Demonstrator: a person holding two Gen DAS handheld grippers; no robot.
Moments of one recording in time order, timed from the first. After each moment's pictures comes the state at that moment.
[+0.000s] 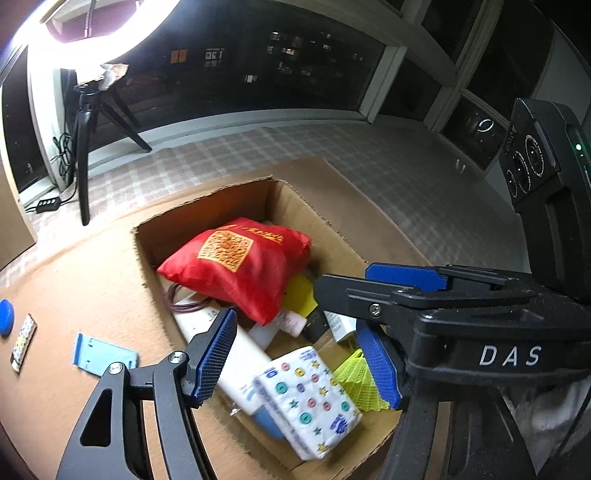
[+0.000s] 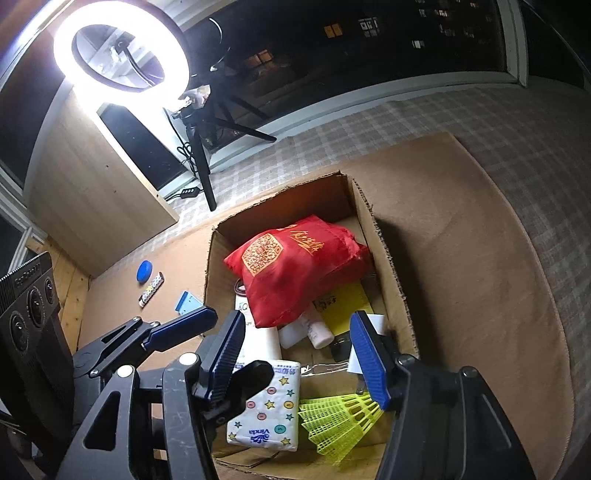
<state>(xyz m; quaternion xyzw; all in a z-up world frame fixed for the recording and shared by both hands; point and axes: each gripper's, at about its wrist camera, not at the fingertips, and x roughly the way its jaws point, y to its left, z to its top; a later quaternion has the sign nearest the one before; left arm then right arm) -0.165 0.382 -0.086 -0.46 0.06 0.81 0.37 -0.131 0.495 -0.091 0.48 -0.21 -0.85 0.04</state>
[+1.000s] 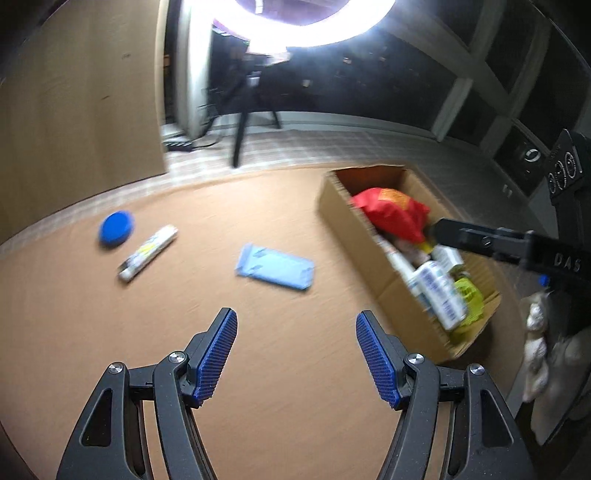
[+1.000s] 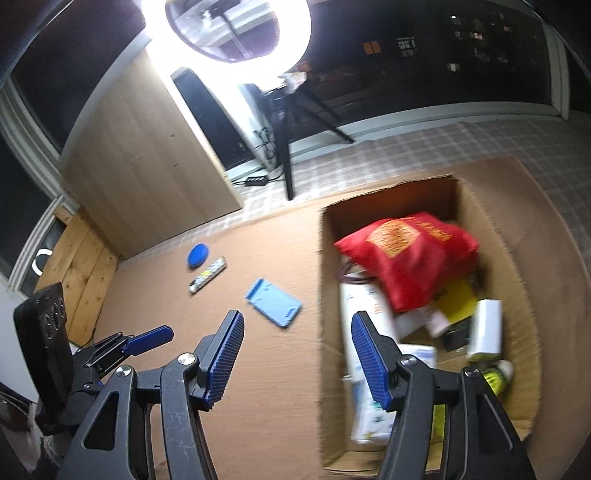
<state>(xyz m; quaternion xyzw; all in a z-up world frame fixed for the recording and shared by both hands) -0.149 0.179 -0.086 -0.47 0.03 0.84 0.26 -0.119 0.389 -0.077 0.45 -0.18 -0.87 0.11</state>
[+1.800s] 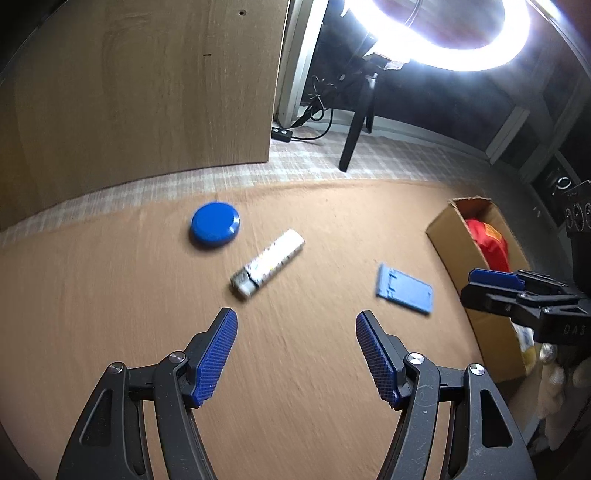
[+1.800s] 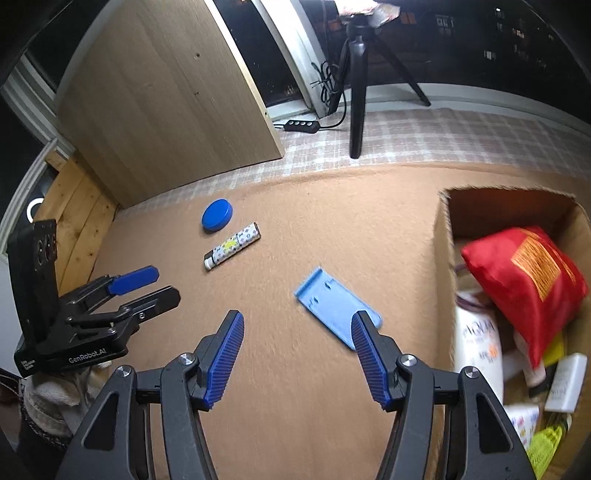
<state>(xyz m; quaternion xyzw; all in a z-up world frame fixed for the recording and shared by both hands) -0.240 0.086 -0.114 -0.50 0.01 0.84 0.20 -0.200 0.297 -0.112 0.53 -0.12 -0.83 0.15</state>
